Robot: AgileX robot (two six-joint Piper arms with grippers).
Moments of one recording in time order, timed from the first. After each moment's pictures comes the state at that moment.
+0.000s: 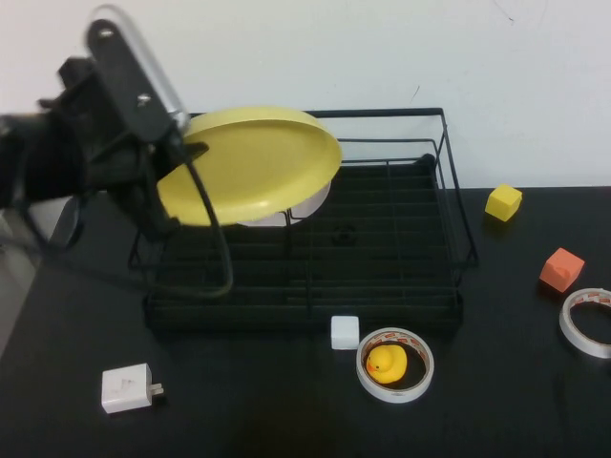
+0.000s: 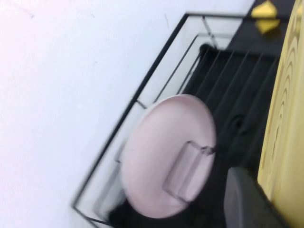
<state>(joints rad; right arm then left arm) 0.62 0.88 -1.07 0.32 1.07 -0.79 -0.19 1.36 -1.10 -0.93 0.45 1.72</state>
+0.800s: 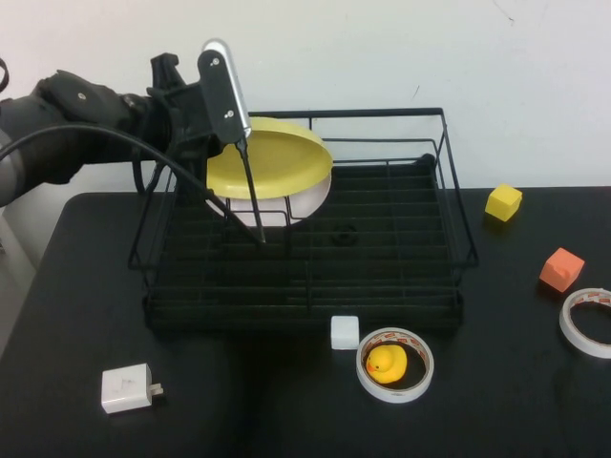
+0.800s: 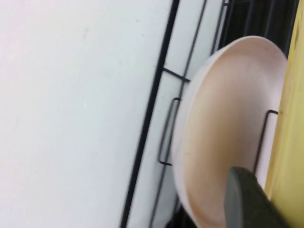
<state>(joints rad) 0.62 0.66 -1.07 0.03 1.30 -0.46 -0.20 1.87 -1.47 -0.88 0.33 1.99</state>
